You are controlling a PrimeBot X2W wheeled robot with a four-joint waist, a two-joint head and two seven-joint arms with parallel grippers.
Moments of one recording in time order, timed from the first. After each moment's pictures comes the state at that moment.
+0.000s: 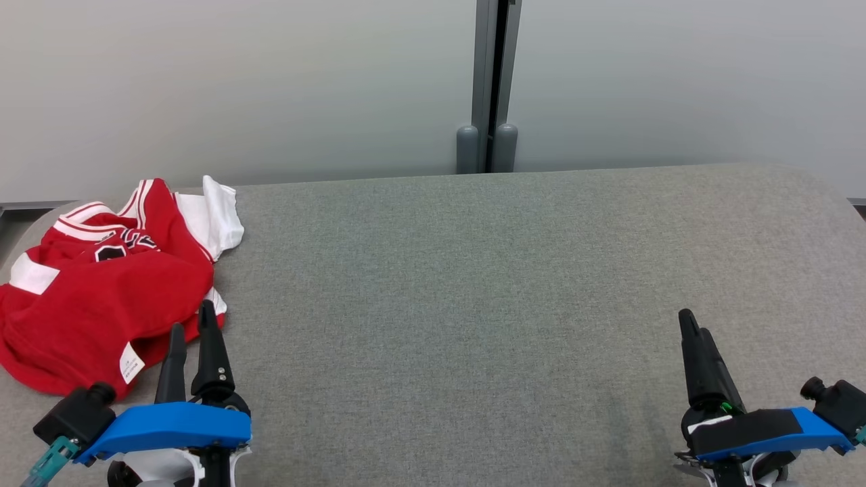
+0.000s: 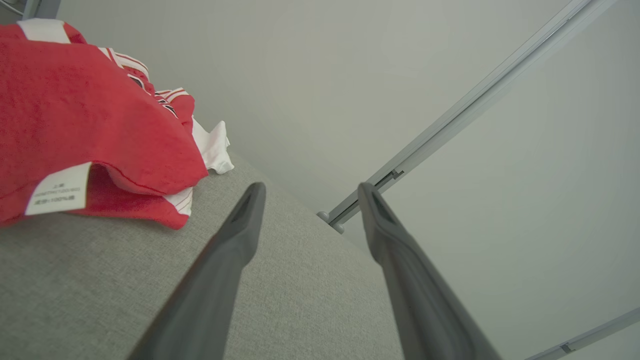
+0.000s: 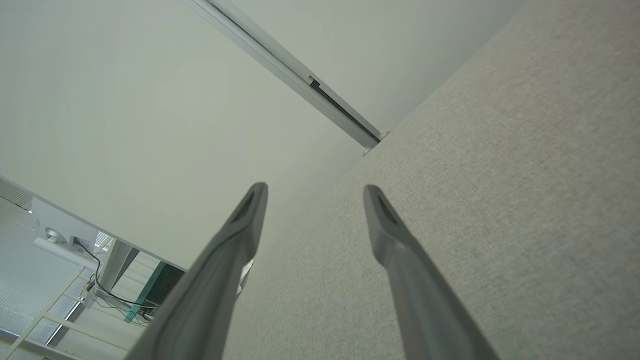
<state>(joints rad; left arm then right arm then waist) -0.06 0.04 0.02 0.16 -0.82 -0.04 -0.10 -0.06 -0.04 0.00 0.21 0.95 0.13 -0.10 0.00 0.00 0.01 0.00</state>
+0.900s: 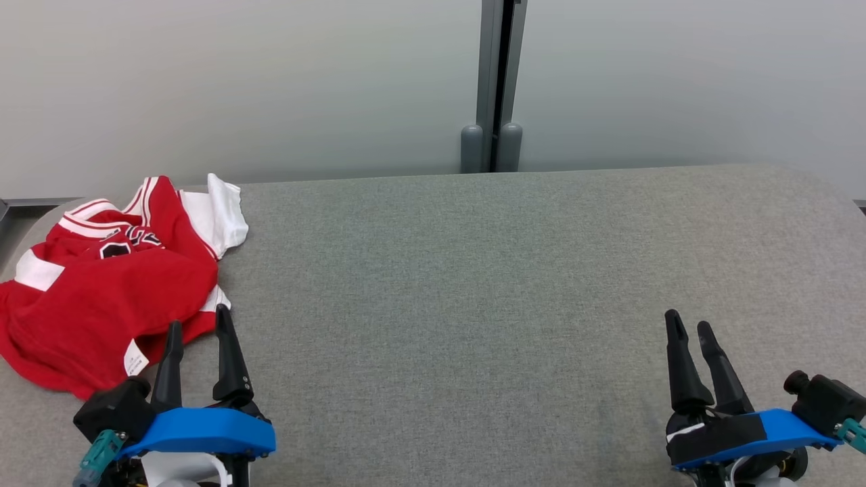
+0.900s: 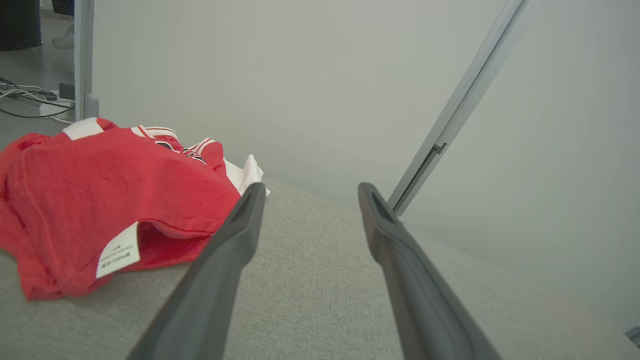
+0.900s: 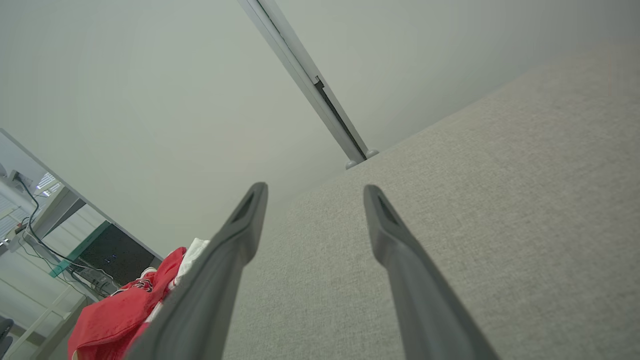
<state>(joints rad) -0.06 0.04 -0.01 0.20 -0.44 0.01 -0.17 -0.06 -0.04 0.01 0.22 0.66 0.13 -0.17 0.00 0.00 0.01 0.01</state>
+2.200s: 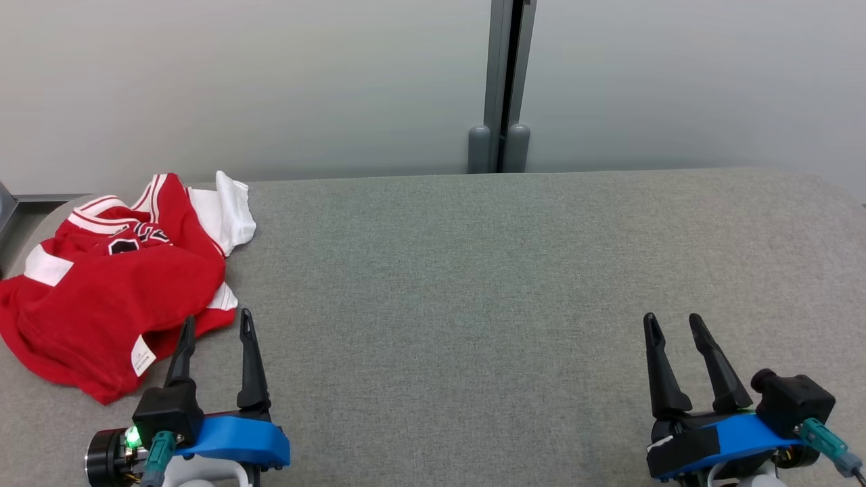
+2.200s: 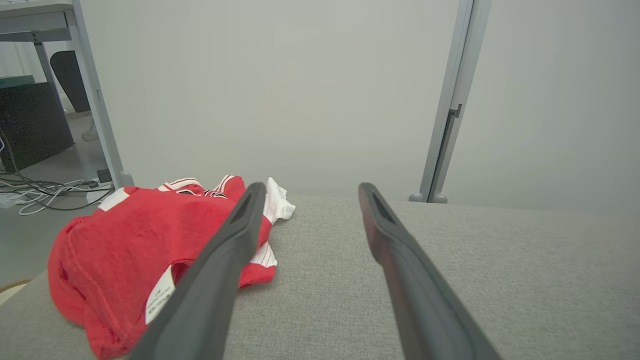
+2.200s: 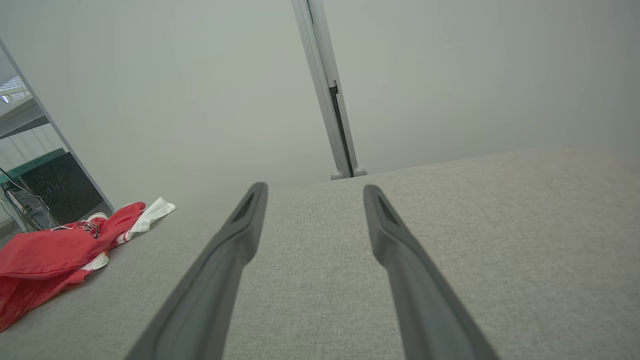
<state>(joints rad) -0.07 0.05 -0.04 0.26 -0.12 0.03 -0.25 -0.07 -0.05 0.03 0.24 0.32 0.13 -0.25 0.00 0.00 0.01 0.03</state>
